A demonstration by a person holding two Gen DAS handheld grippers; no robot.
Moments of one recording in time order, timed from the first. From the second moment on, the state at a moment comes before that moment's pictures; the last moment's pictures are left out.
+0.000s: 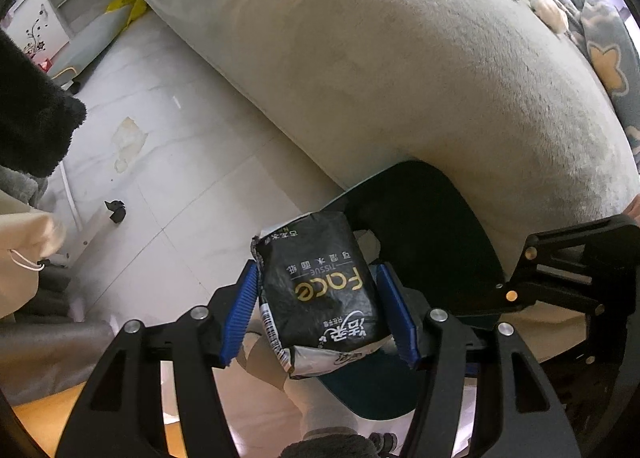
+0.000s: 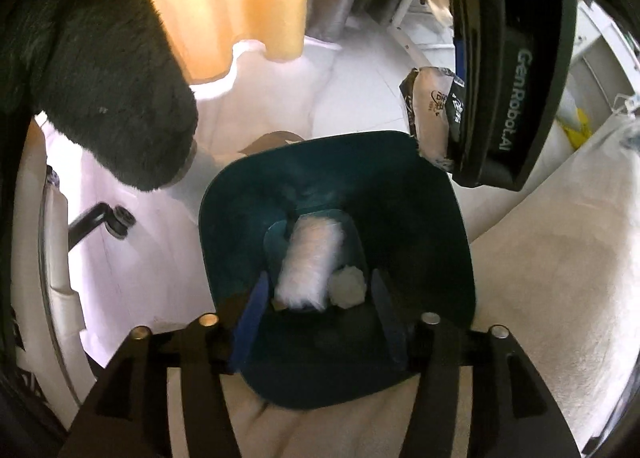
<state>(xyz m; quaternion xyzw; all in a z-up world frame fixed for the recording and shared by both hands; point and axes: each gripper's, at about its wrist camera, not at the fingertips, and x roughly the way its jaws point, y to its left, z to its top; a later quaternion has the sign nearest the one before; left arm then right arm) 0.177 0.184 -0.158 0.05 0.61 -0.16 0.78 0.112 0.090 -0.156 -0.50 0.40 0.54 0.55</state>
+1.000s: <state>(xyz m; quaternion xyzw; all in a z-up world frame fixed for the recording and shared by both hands) 0.162 0.139 -0.198 0.16 0.64 -0.21 0.72 0.207 0.009 -0.059 -0.34 0.36 0.46 0.74</state>
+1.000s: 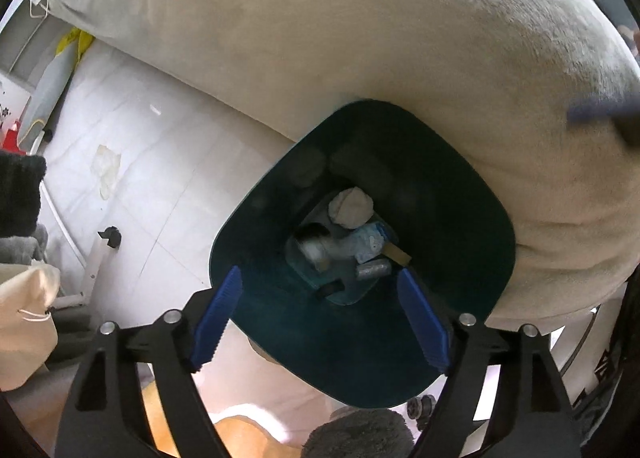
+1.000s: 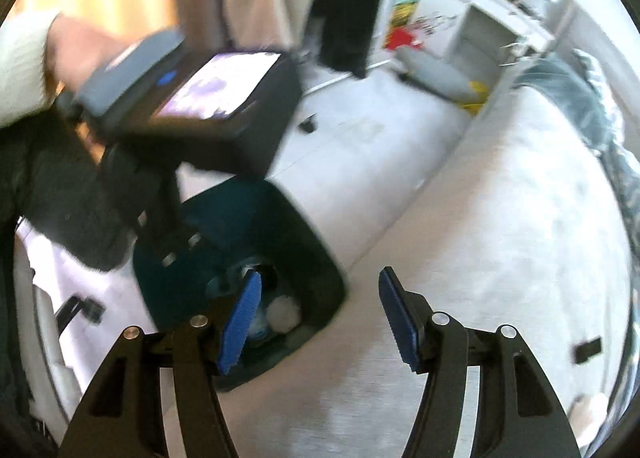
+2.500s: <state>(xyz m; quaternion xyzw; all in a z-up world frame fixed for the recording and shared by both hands) 0.246 -0.013 -0.038 0.09 0.40 -0.25 0.88 0.307 -0.185 -0.012 -0.09 0.34 0.24 0.90</state>
